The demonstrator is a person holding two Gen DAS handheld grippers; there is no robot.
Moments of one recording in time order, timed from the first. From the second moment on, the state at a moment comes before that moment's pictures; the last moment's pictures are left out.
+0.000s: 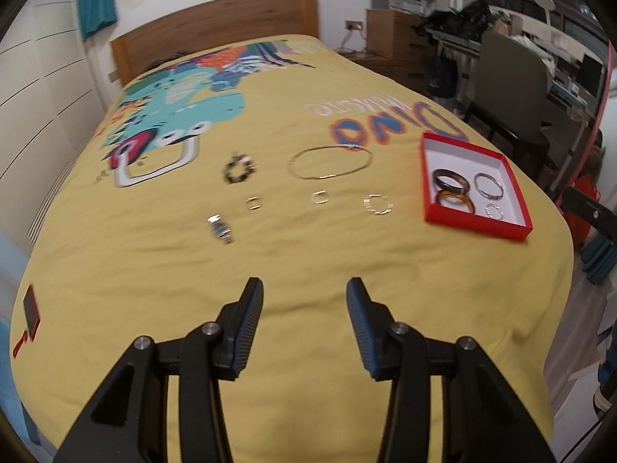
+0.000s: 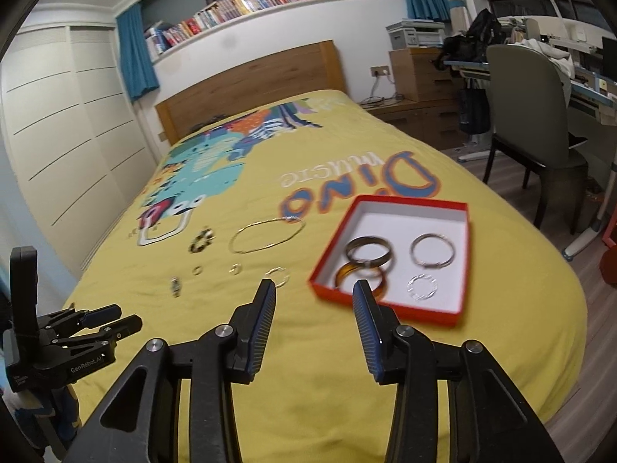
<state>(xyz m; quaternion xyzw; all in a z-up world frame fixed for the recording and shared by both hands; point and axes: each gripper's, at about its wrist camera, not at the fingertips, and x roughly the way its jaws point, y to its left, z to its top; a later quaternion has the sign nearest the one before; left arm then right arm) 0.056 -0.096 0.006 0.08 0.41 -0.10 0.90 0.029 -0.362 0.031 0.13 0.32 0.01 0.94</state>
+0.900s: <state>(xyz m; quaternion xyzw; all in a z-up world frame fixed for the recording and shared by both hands) 0.055 0.026 -0.036 -0.01 0.44 -0.02 0.90 0.054 -0.275 -0.007 0.09 0.36 0.08 0.92</state>
